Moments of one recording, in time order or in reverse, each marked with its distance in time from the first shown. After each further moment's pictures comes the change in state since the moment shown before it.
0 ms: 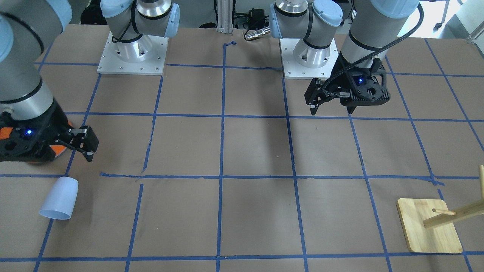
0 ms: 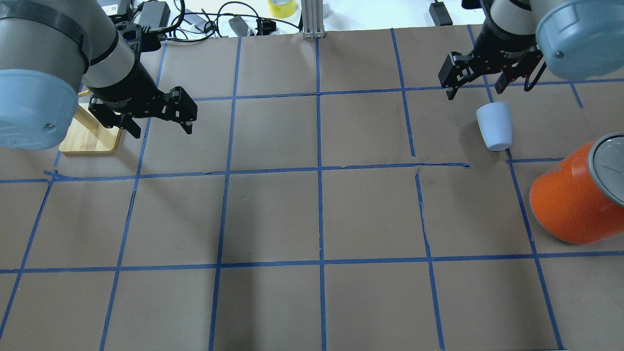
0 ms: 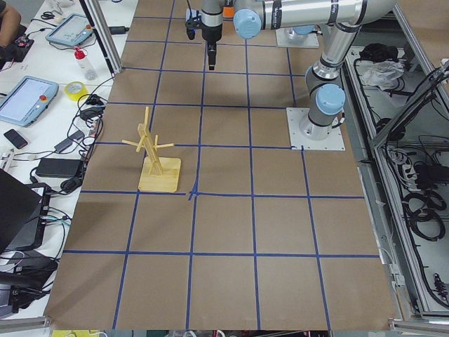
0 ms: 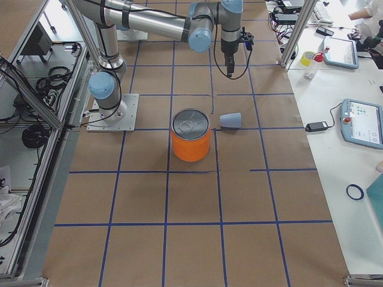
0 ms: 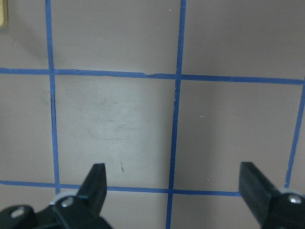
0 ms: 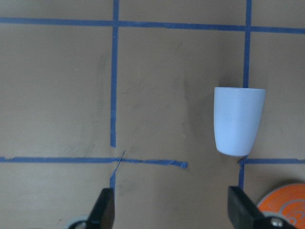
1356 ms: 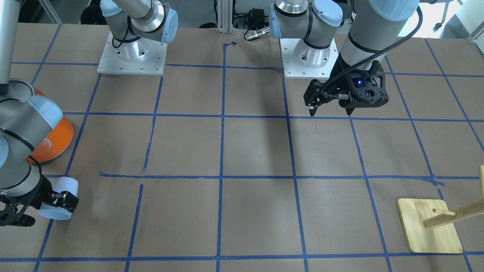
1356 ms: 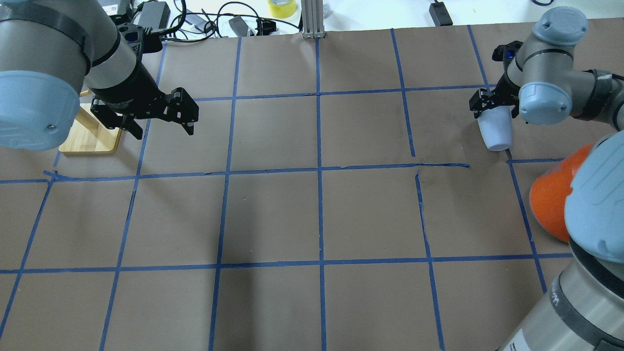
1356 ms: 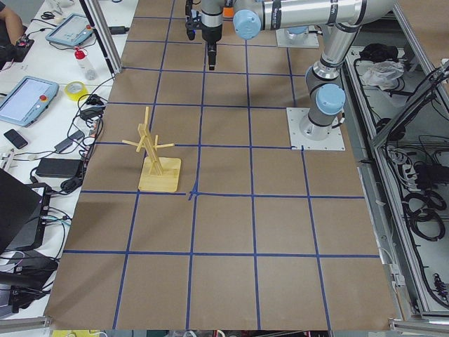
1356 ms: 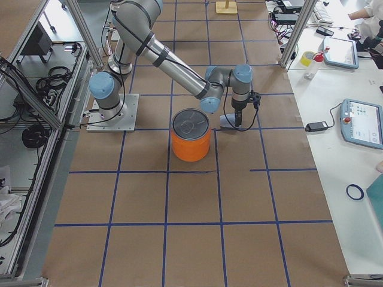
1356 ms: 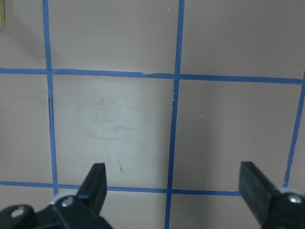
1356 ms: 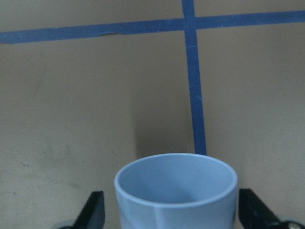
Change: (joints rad) left arm 0.000 -0.005 -0.002 0.001 -0.007 0.000; right arm -0.160 0.323 0.093 -0.404 0.000 -0.086
